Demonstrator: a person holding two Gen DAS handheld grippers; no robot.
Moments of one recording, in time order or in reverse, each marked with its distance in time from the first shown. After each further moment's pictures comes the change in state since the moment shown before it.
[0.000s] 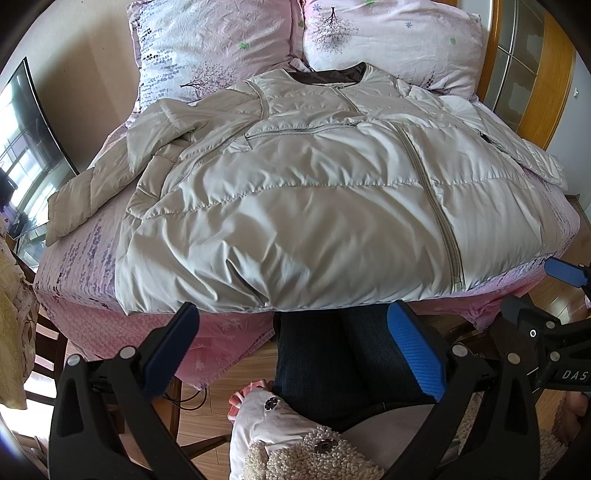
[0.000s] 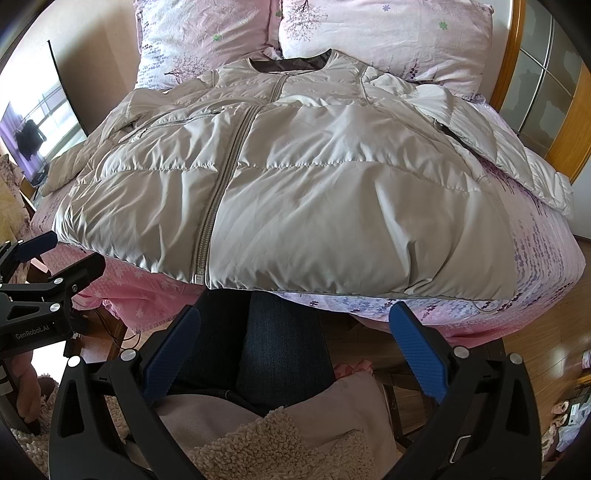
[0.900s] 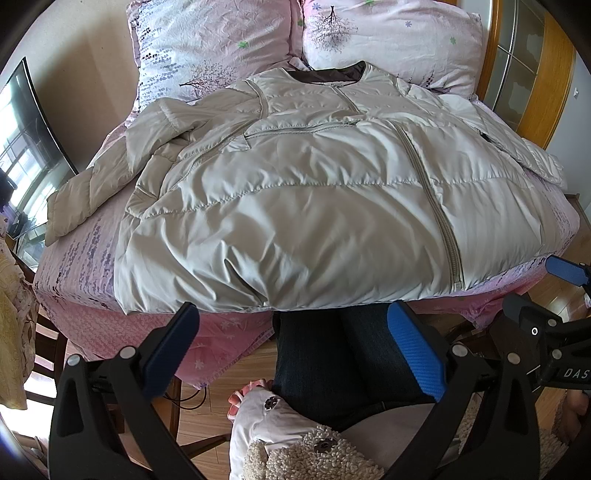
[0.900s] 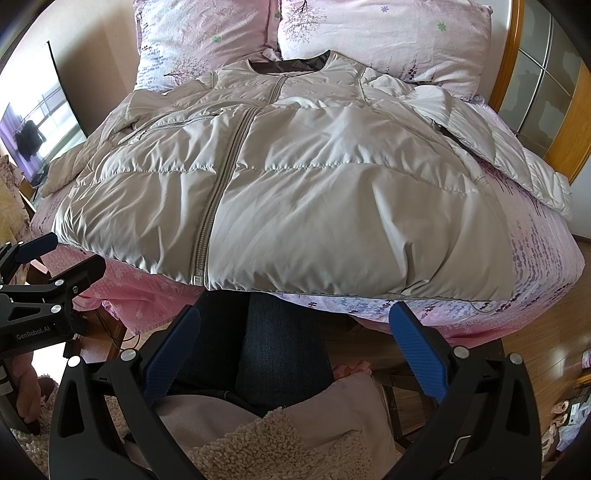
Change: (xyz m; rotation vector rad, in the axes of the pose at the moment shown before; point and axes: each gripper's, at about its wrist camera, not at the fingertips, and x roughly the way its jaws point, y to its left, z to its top) left arm 0.000 0.000 0.000 -0.001 0.002 -0.001; right arm -0.001 -0.001 0.002 0.000 -0.003 -0.002
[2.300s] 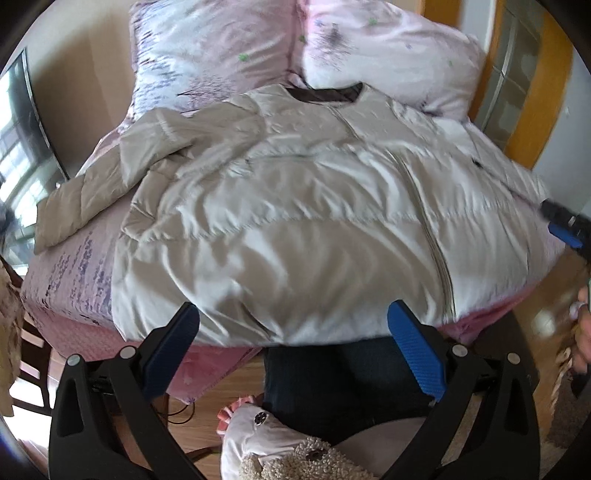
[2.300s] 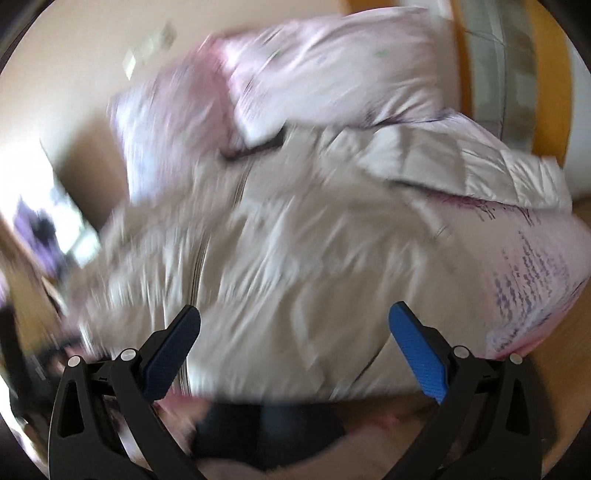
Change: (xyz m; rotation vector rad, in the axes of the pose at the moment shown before) left arm -0.002 0.021 0.020 -0.056 -0.052 -0.085; right arm -0.022 -0.107 0.048 0.291 -0.279 0.161
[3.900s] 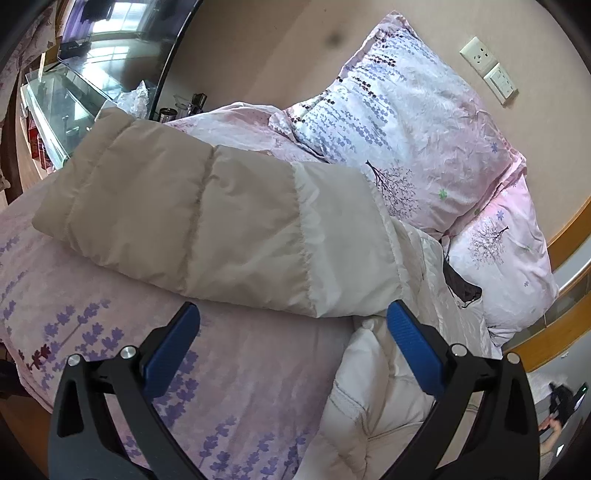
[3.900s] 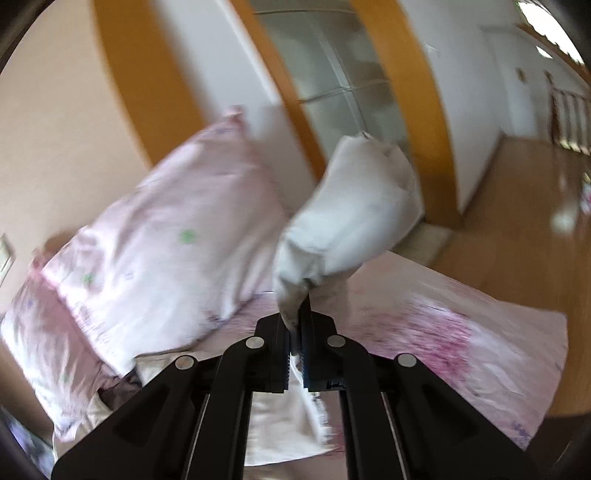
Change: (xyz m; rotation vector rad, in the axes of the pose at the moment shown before) left arm 0.069 0.279 0.062 -0.702 -0.228 -0.085; right arm 0.046 -0.136 0.211 0.313 -0.435 -0.344
